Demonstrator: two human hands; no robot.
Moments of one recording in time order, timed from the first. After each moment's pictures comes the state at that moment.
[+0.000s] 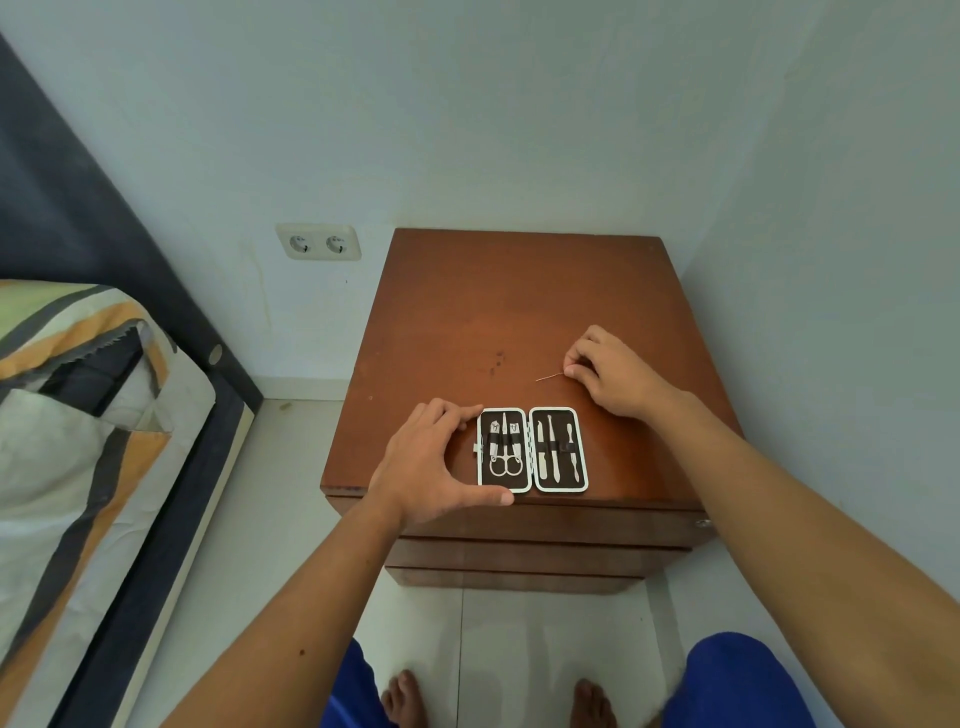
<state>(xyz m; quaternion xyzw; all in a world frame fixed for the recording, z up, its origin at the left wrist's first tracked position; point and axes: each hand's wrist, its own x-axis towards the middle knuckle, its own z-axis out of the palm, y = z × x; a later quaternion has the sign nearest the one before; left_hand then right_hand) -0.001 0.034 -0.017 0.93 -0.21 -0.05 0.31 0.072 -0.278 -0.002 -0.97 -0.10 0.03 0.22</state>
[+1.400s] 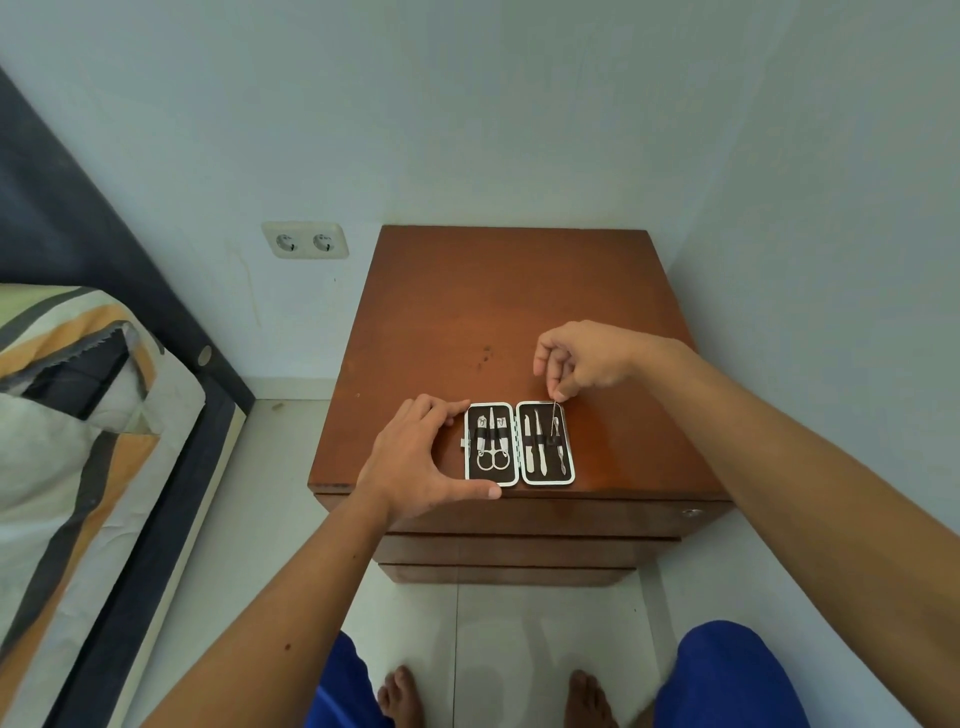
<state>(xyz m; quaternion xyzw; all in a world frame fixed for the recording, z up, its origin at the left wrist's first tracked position) -0.001 0.032 -0.017 0.93 -0.21 -0.05 0.31 0.080 -0.262 0.057 -0.91 -0.13 0.29 0.26</state>
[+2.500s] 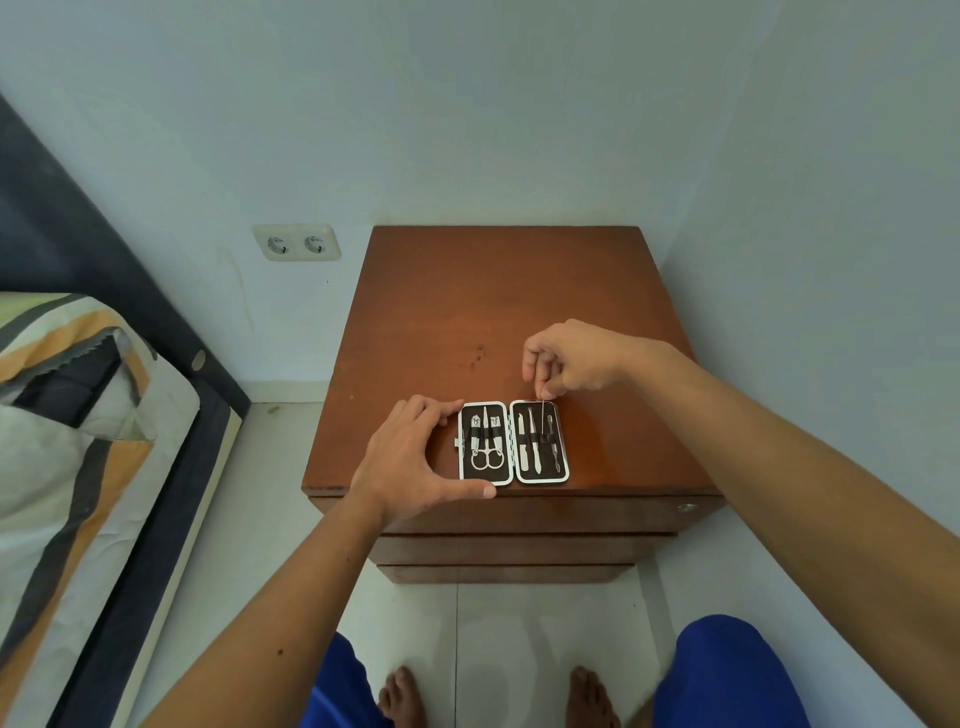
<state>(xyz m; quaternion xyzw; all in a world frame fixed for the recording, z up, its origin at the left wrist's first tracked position) 0.000 0.033 -0.018 0.93 -0.21 -0.04 0.30 0.076 -0.256 0.054 -0.93 -0.17 0.25 0.23</state>
